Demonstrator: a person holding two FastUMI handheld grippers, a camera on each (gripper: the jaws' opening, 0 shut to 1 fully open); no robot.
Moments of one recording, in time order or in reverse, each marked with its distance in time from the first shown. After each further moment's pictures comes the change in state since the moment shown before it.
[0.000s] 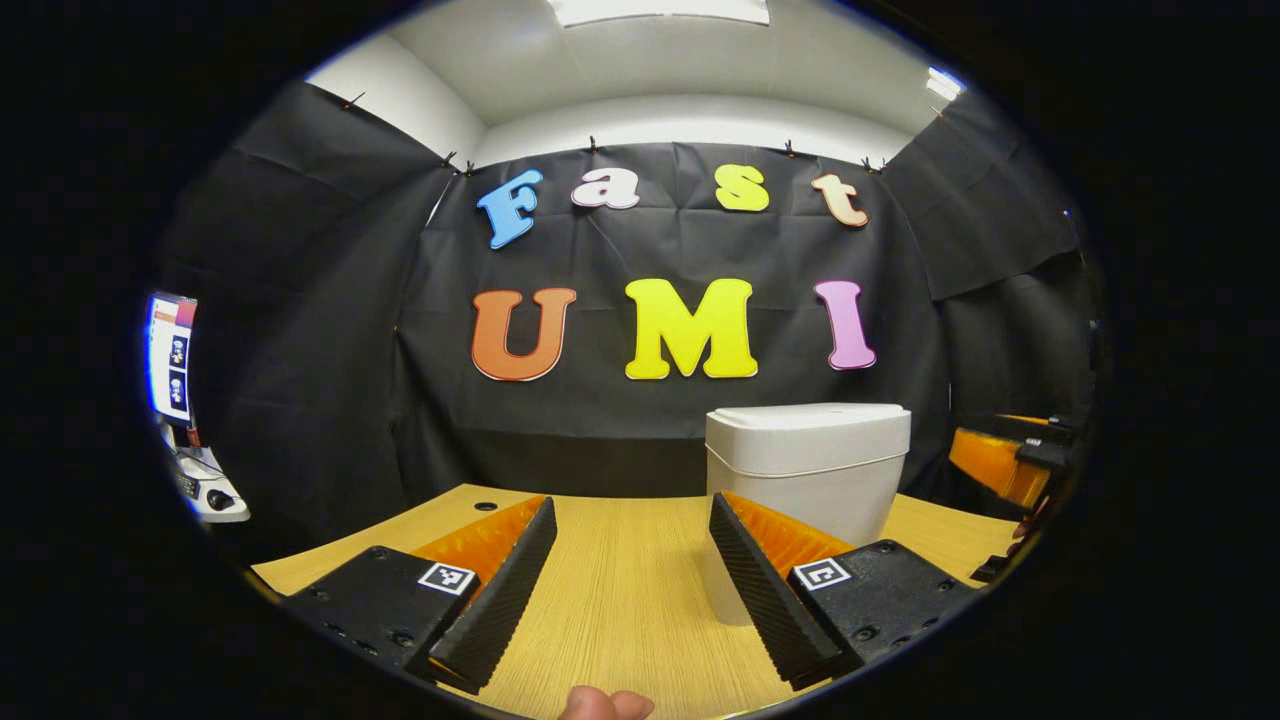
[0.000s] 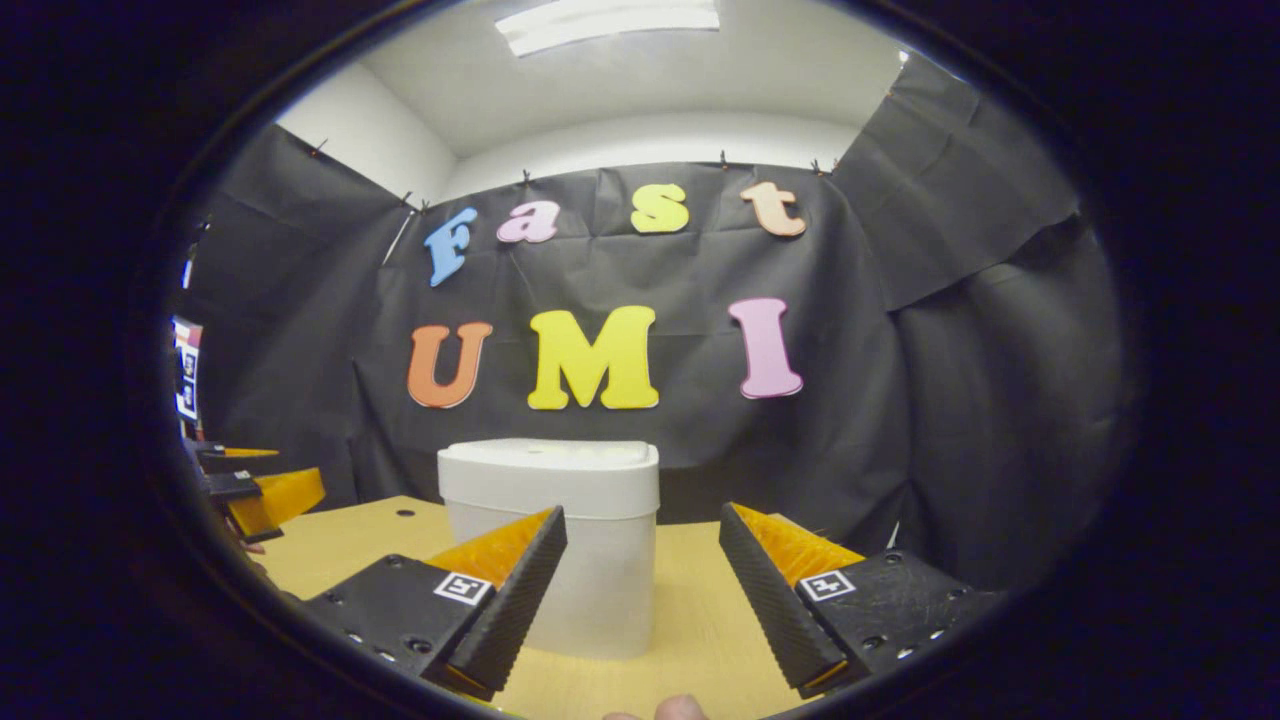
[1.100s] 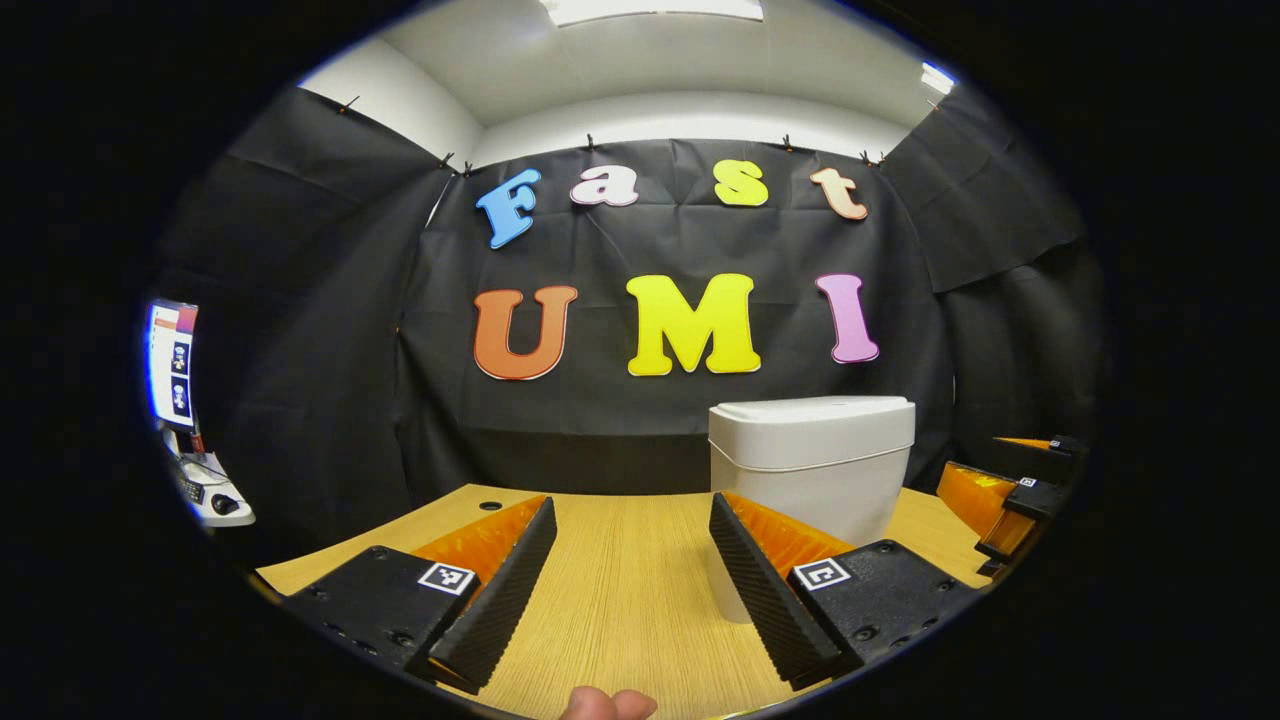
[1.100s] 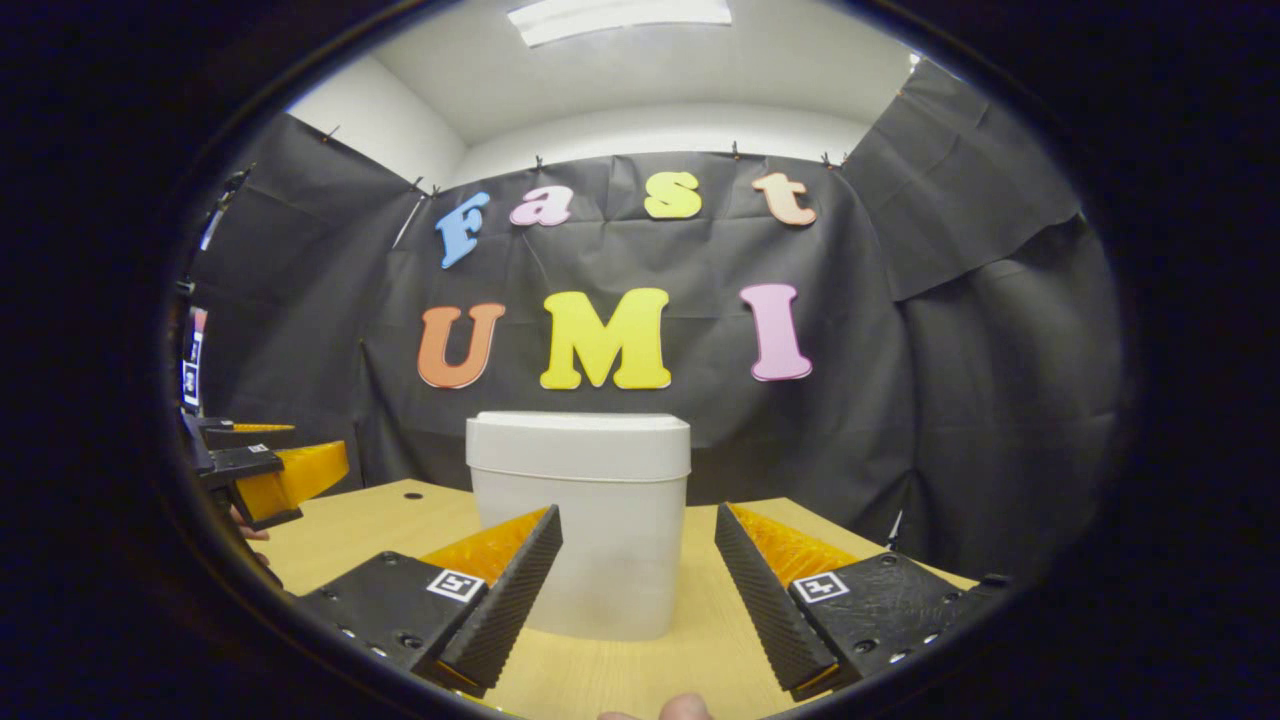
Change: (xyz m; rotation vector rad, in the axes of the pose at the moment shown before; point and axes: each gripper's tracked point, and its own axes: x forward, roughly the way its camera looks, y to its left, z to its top) left arm 0.001 0.004 -0.004 0.022 0.014 0.015; right arm -0.004 0.019 -0.014 0.007 0.020 -0.013
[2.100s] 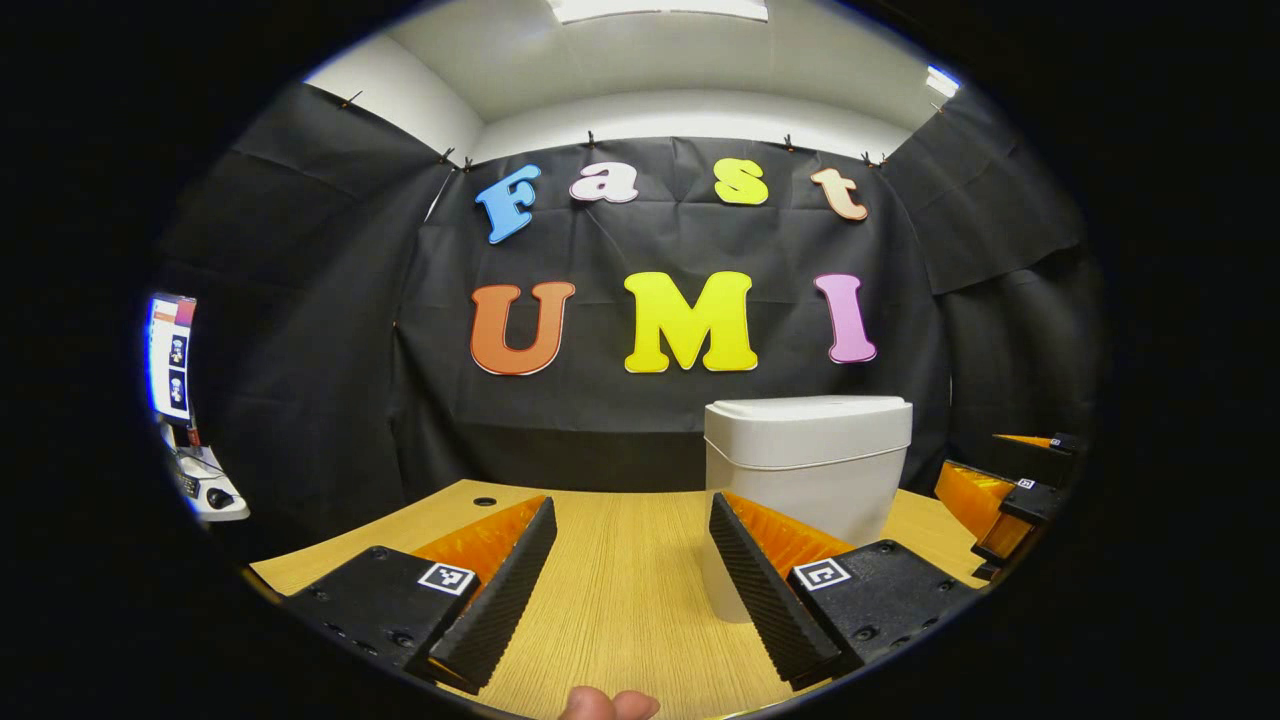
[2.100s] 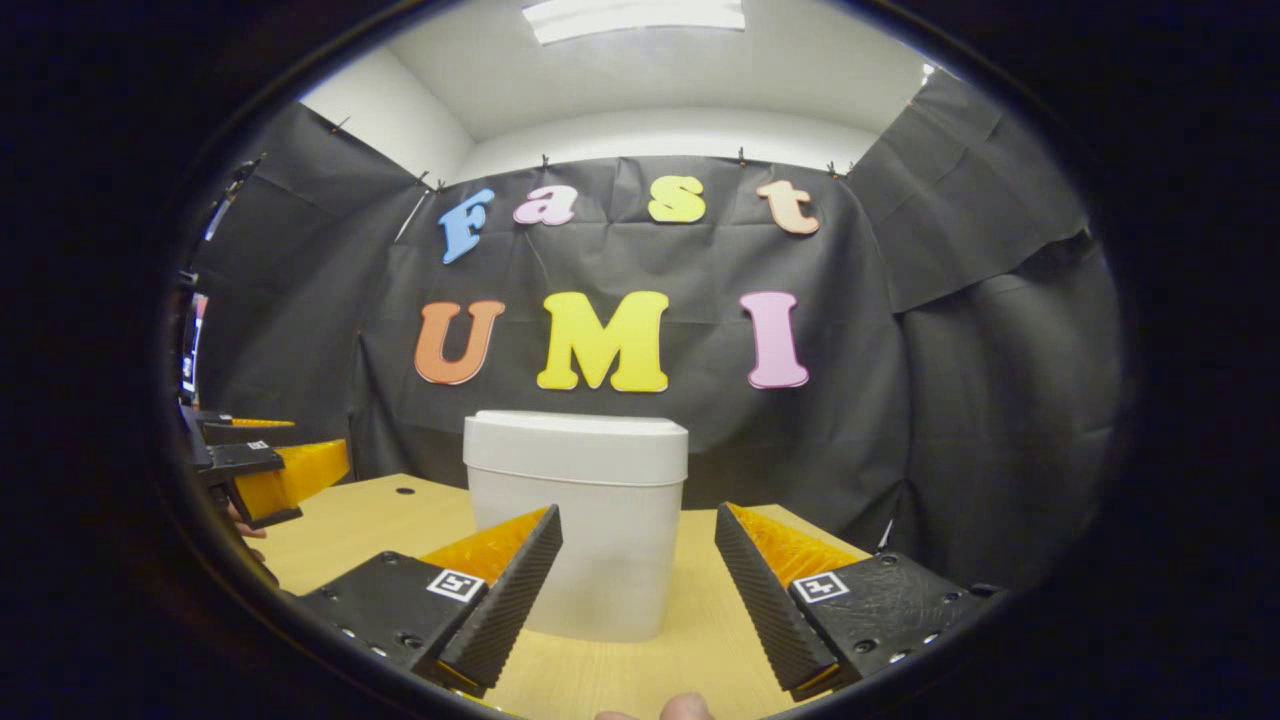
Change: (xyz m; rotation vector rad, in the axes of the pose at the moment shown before) left arm 0.001 -0.002 -0.004 -0.013 0.013 -0.004; right arm 0.000 0.000 0.001 -0.031 -0.007 -0.011
